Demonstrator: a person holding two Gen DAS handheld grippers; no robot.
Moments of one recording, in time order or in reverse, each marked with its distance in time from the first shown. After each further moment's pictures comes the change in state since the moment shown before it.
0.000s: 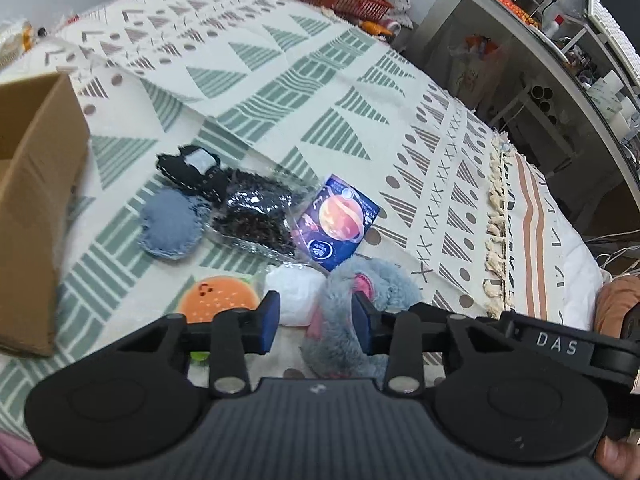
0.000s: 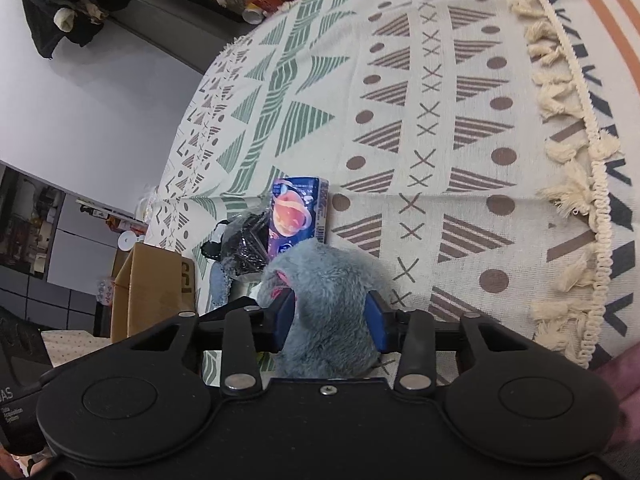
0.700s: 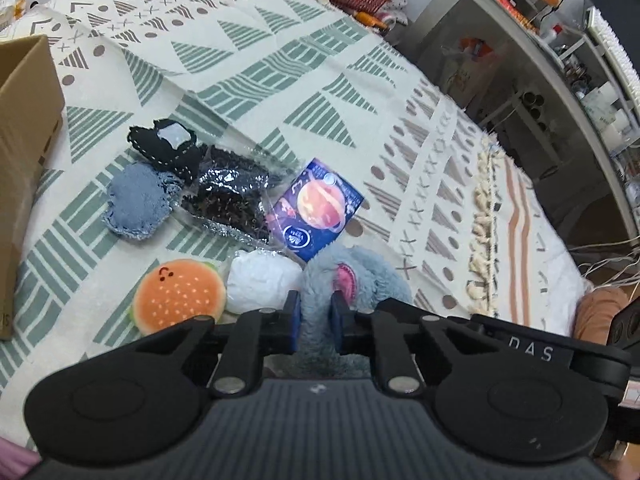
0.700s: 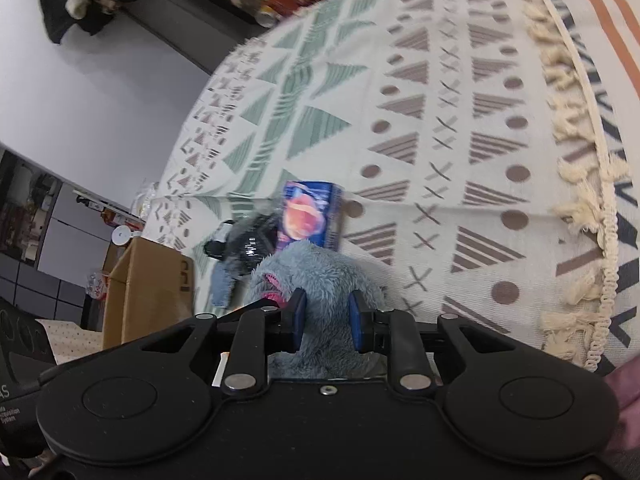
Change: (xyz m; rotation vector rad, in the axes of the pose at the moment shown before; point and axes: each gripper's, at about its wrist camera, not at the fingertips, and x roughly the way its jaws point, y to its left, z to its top) left arm 0.010 -0.001 -0.006 -0.049 0.000 -0.071; right arm -0.005 0.019 -0.005 -0.080 -0.045 -0.018
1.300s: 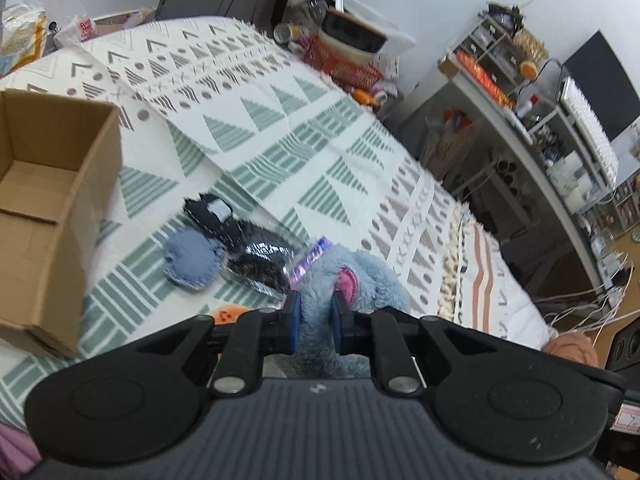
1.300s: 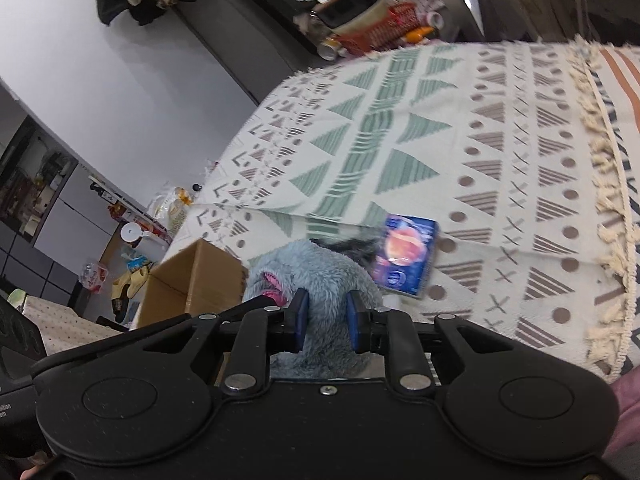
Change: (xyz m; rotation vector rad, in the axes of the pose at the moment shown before) left arm -0.082 0.032 0.011 -0.059 -0.168 -0.075; right arm -0.028 0.100 -0.012 -0.153 -0.115 -0.019
